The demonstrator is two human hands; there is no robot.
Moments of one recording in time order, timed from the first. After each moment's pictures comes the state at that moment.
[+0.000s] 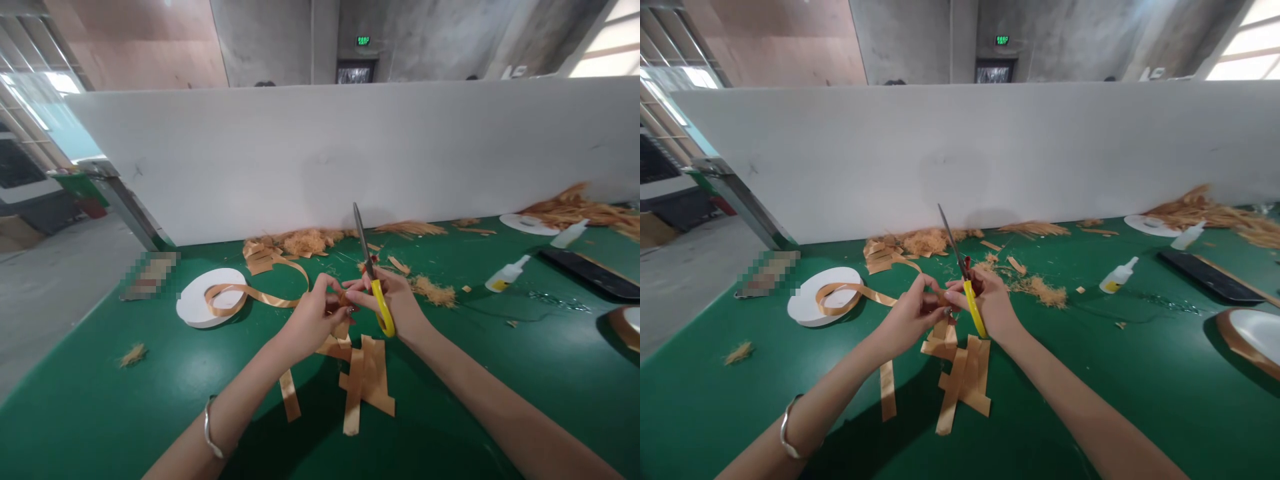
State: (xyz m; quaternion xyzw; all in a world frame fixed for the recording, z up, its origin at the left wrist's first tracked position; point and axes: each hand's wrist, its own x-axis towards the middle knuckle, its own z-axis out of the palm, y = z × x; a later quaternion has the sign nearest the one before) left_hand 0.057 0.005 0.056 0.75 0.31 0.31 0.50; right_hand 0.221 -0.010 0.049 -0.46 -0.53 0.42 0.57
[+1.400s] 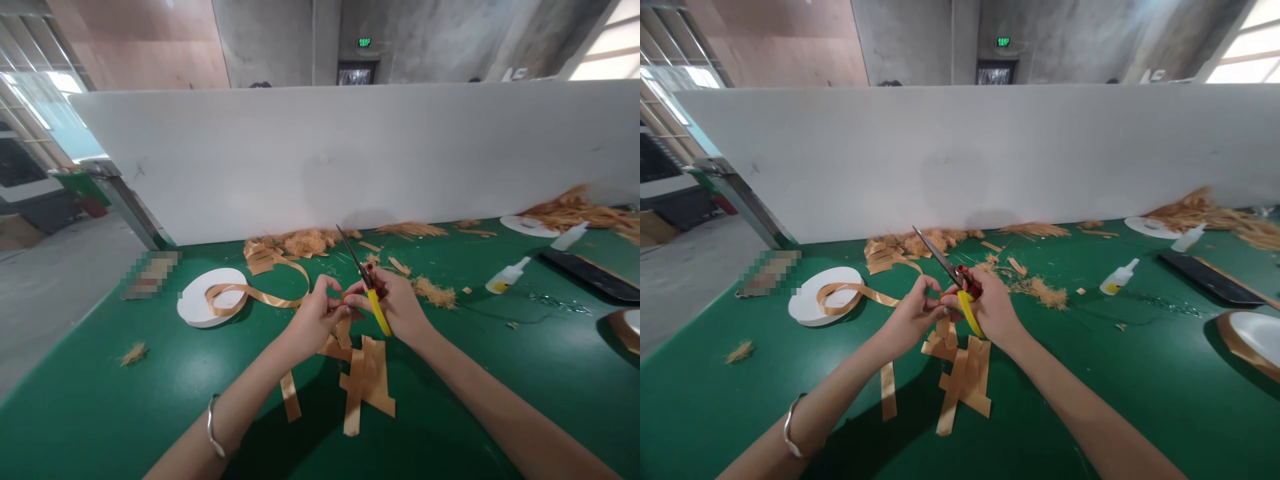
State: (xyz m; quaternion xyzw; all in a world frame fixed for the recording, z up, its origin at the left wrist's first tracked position) left_hand 0.059 0.006 0.048 0.69 0.27 0.32 0.58; right_hand 0.217 -0.019 0.064 -0.51 -0.55 0.39 0.53
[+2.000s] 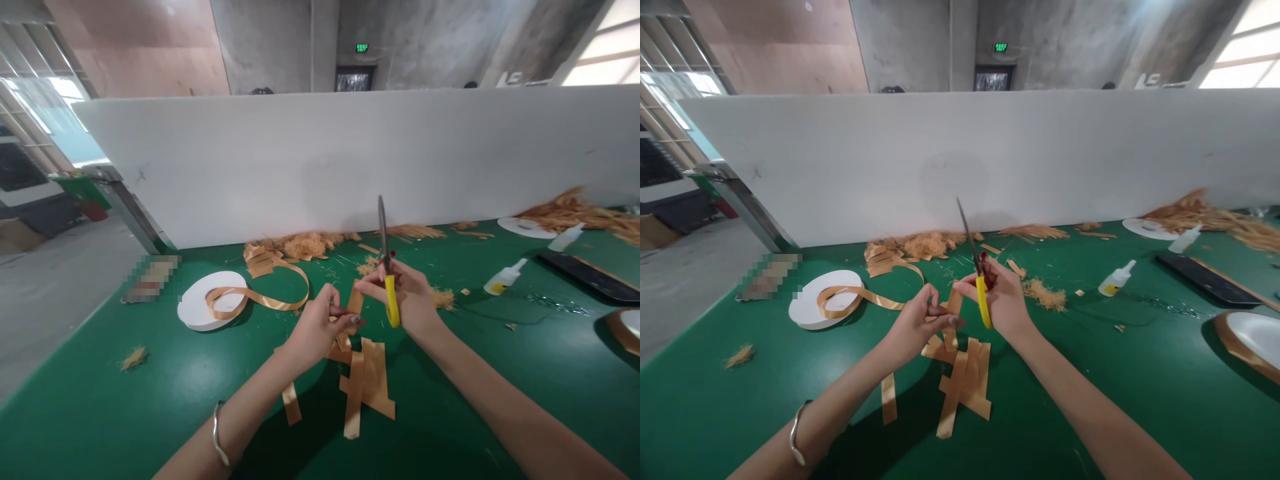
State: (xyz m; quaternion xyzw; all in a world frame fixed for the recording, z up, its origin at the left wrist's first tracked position) left_hand 0.064 0.000 0.041 0.67 0.31 0.34 0.58; right_hand 0.230 -0.011 0.063 -0.49 -0.52 0.33 0.62
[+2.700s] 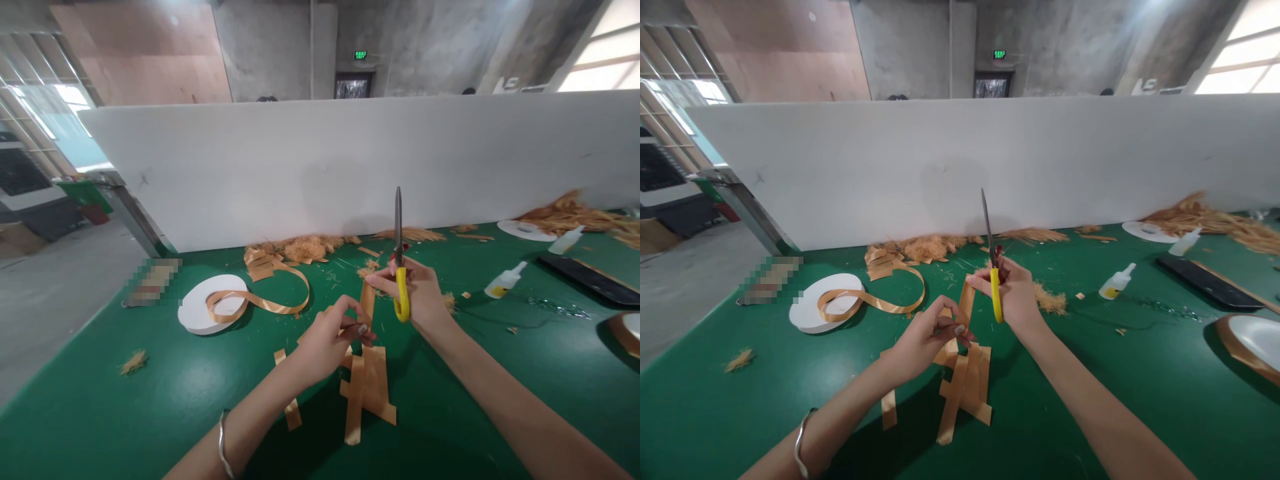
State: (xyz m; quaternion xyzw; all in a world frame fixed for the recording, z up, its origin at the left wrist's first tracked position) left_hand 0.068 -0.014 0.044 0.73 0.25 0.30 0.56; right_hand 0.246 -0.006 0.065 -0.50 -0.50 0.31 0.63
